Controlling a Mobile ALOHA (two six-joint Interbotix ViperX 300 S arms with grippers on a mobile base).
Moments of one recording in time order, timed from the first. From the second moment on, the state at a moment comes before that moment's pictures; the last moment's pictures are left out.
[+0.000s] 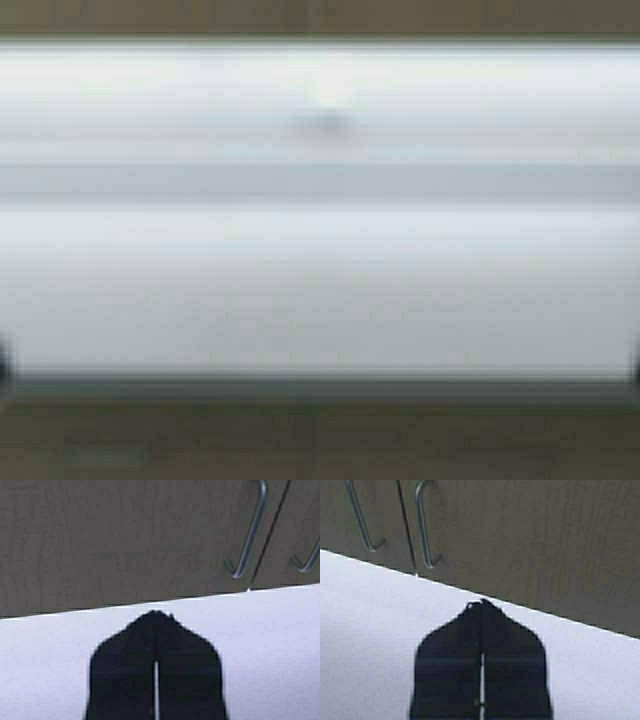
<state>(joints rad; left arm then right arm) -0.28 -0.40 0.59 0.00 0.04 -0.07 0.46 -0.42 0.51 -0.32 0.17 0.30</state>
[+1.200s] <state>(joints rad) -0.28 -0.40 0.59 0.00 0.03 -0.07 0.46 -0.41 0.52 -0.32 0.16 0.30</state>
